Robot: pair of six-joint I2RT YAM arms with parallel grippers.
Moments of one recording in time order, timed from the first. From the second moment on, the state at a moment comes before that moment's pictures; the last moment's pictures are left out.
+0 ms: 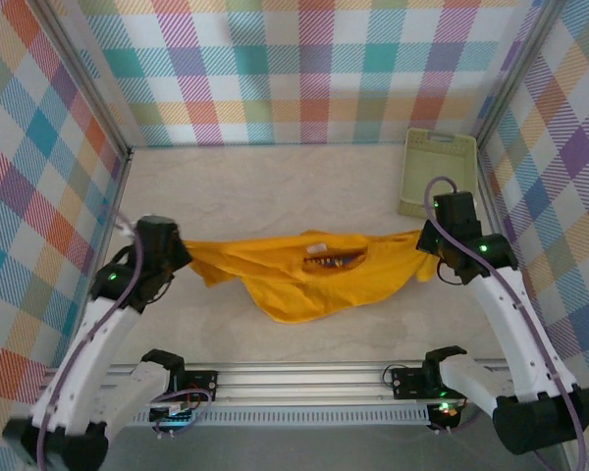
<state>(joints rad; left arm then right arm) -0.22 0.83 0.95 -0.93 -0.33 -0.72 0.23 0.98 1.09 -0.99 0.29 0.46</state>
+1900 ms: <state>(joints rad) 0.00 1.46 1.48 -0.93 -0.03 -0.69 0.23 1.48 1.60 -0.75 -0.03 0.31</state>
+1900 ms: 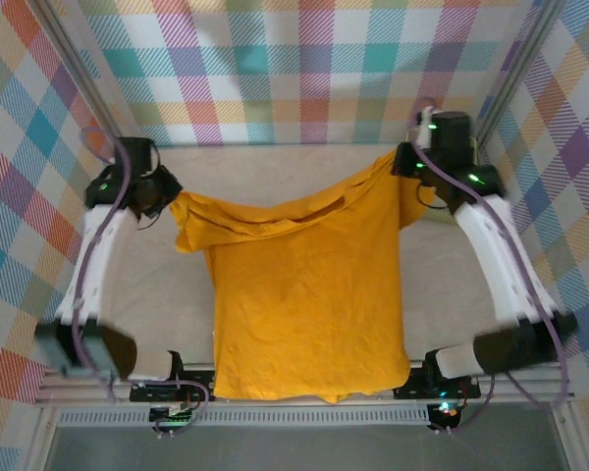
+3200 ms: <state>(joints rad) -0.50 2.13 1.61 -0.84 -0.20 -0.39 0.31 1.85 1.37 -0.61 -0.11 0.37</state>
